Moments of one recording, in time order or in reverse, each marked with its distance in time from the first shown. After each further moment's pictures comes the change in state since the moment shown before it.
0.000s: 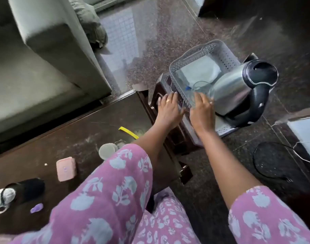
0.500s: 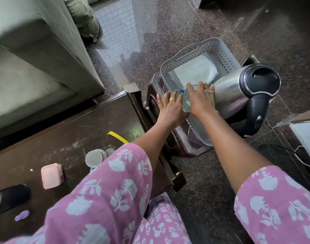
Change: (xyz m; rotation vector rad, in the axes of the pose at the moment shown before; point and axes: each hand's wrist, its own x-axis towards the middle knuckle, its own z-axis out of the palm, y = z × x) left_hand 0.050 0.026 0.028 0.059 -0.107 -0.012; right_hand 0.084 0.034 0.009 -0.278 -0.411 -0.050
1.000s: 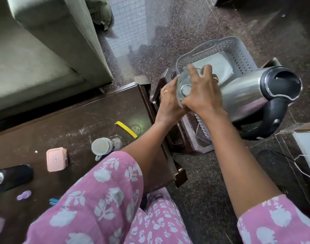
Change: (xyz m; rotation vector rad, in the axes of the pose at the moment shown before) left_hand -0.032 -0.029 -0.033 -0.675 0.525 0.115; right_hand -0.043 -0.062 -0.054 0.113 0.257 -0.141
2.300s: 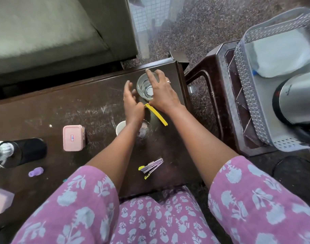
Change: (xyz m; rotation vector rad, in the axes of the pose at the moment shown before) left_hand -0.066 -0.175 -0.135 -0.278 0.322 -0.655; right_hand 0.015 -0.161 0.203 0.209 -0.355 -0.284
